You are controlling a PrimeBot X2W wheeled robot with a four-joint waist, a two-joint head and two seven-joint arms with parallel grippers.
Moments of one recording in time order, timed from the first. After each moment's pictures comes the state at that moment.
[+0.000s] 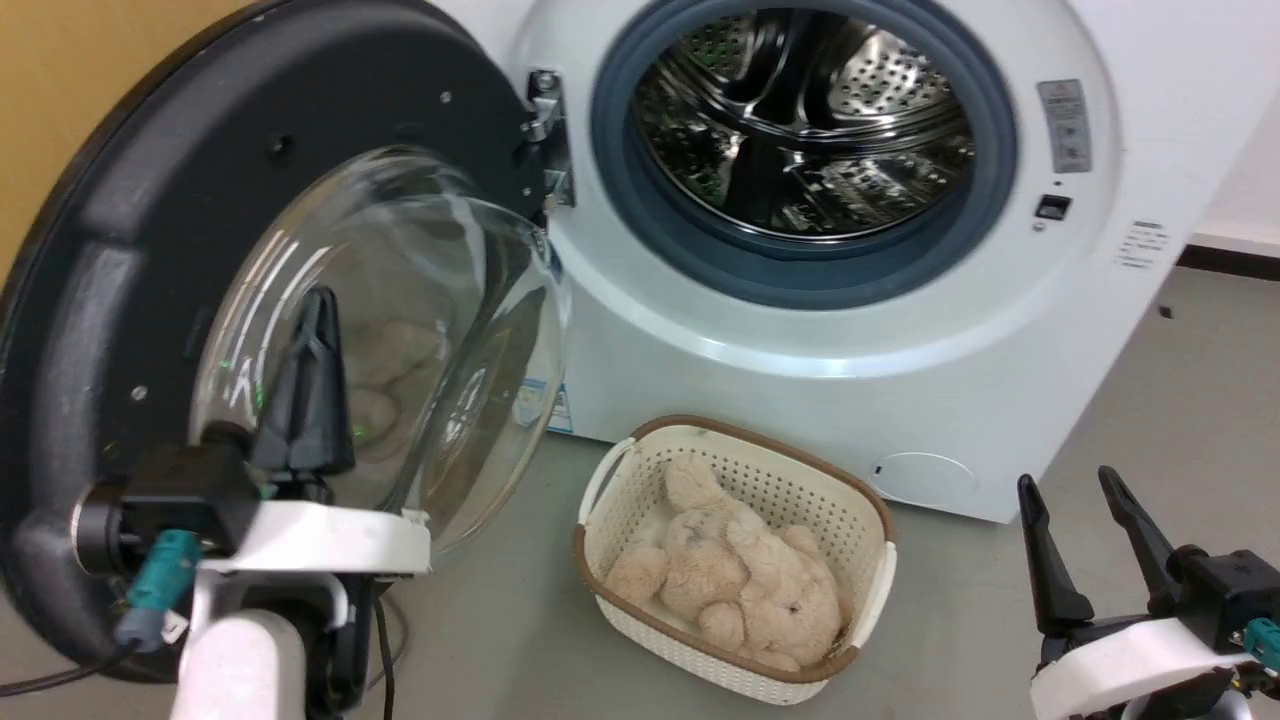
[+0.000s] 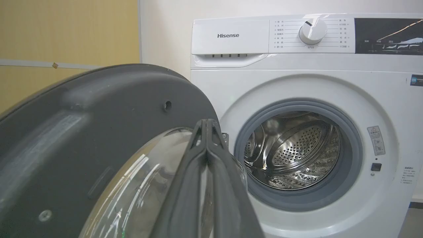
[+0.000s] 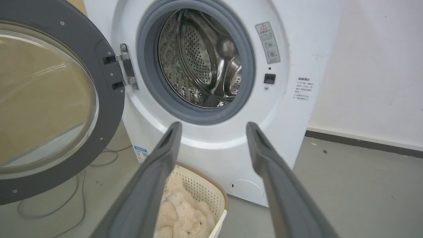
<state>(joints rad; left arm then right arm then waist) -0.18 0.05 0.02 -0.17 -0.09 -0.01 -0.09 0.00 -0.06 -0.10 0.02 0.08 0.13 -0.09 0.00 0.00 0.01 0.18</state>
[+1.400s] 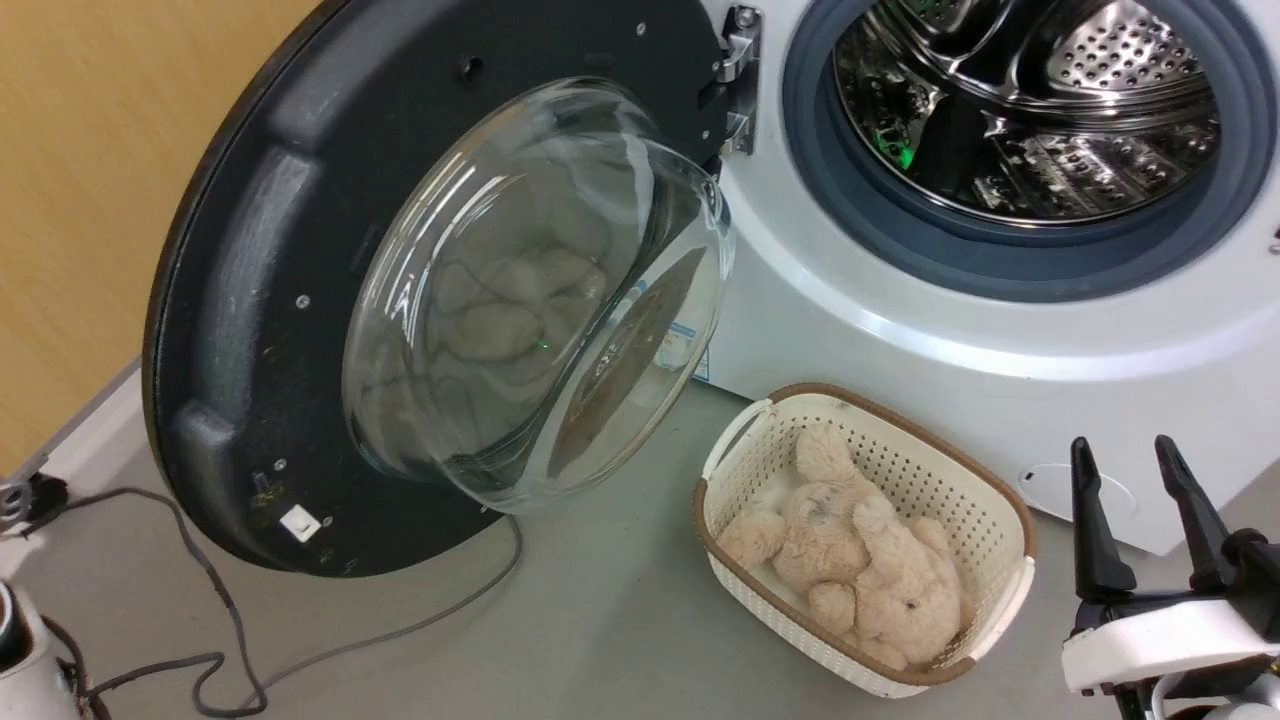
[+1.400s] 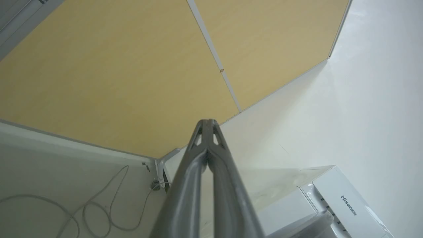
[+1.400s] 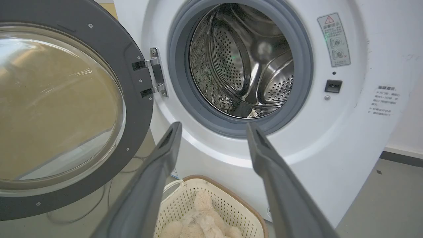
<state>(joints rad) -0.40 0.12 0.58 0.04 -0.98 0.01 0.06 -0.05 -0.05 -0.15 0.05 0.10 0.13 -0.18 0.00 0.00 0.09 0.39</state>
